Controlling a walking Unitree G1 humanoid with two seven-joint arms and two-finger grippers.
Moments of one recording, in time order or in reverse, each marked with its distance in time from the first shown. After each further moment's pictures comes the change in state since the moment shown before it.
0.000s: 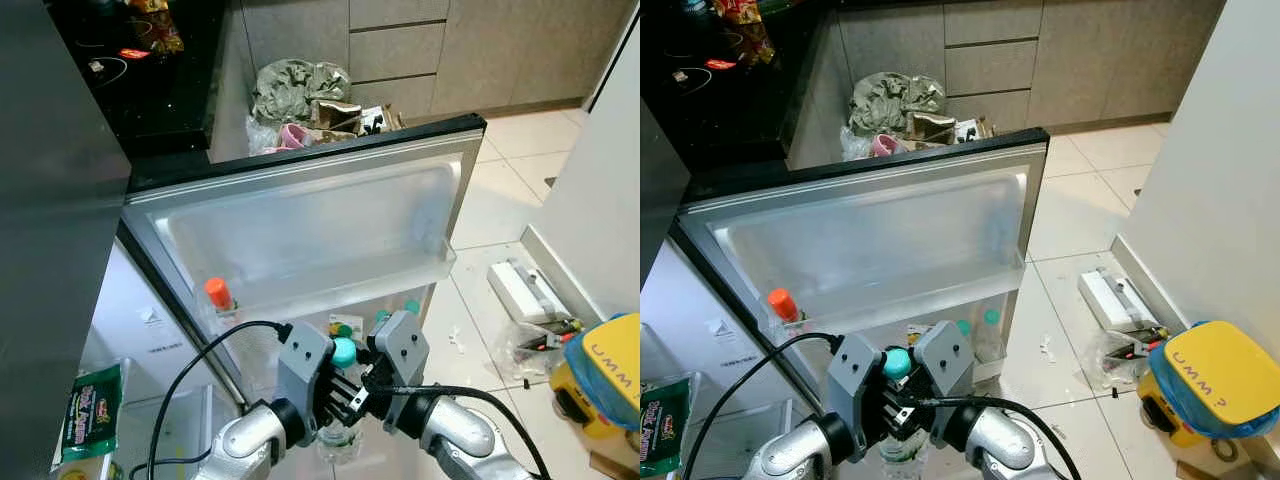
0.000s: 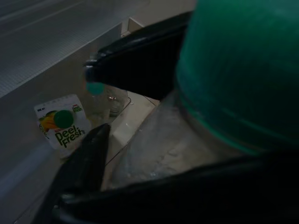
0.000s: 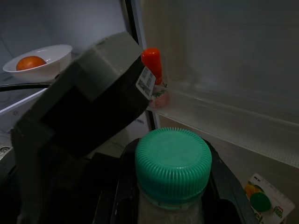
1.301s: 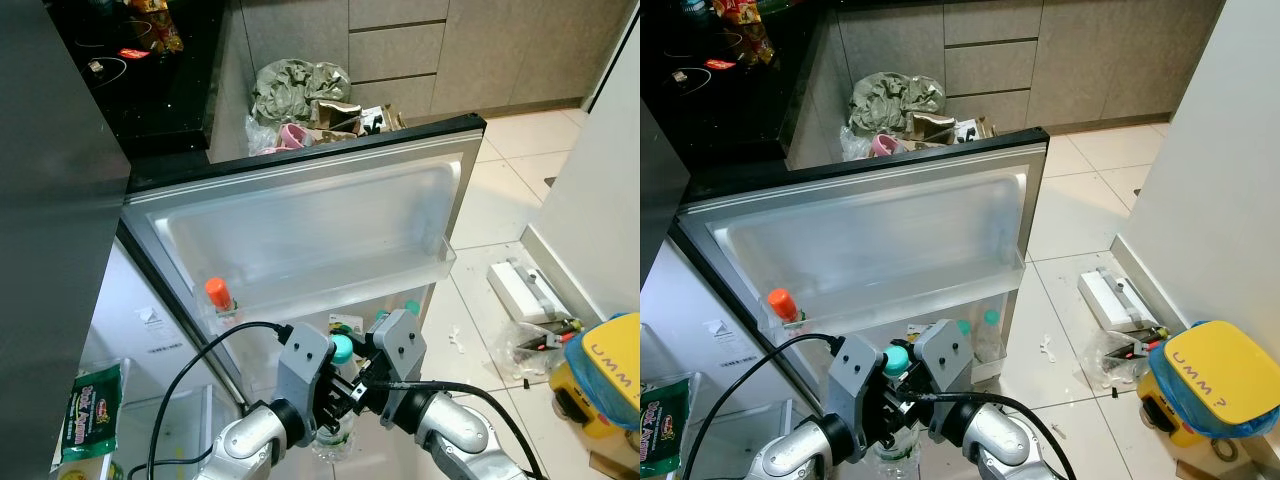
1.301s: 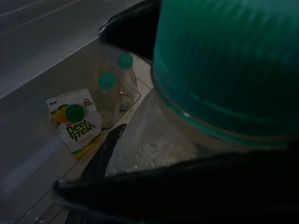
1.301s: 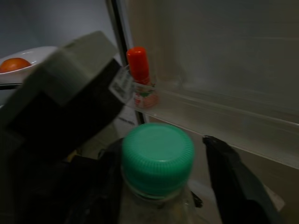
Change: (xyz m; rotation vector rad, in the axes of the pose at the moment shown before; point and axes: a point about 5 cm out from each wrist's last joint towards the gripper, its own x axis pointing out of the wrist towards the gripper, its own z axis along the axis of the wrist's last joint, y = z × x) left arm 0.000 0.003 -0.002 0.021 0.023 0.050; right arm 0.002 -0.012 -0.005 -0.010 -0.012 -0.094
